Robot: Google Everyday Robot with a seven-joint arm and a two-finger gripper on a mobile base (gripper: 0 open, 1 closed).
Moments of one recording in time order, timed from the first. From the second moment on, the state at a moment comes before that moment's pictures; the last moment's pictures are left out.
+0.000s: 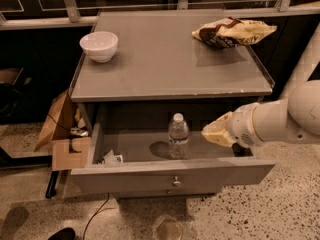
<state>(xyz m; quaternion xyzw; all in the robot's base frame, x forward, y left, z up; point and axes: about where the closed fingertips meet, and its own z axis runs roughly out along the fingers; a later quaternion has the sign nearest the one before) 0.499 -0.153 0.779 -0.46 0.80 0.13 0.36</state>
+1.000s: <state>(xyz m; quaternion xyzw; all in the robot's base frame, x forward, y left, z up) 0.519 -0.135 0.748 -0.46 0.79 0.16 0.38</state>
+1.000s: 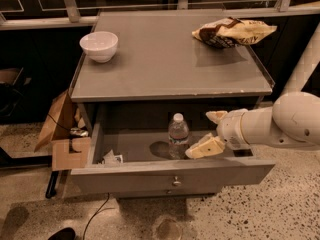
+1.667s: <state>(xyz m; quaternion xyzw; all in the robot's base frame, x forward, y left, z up) 0.535 -0.111 0.719 -0.45 0.78 0.19 0.40</state>
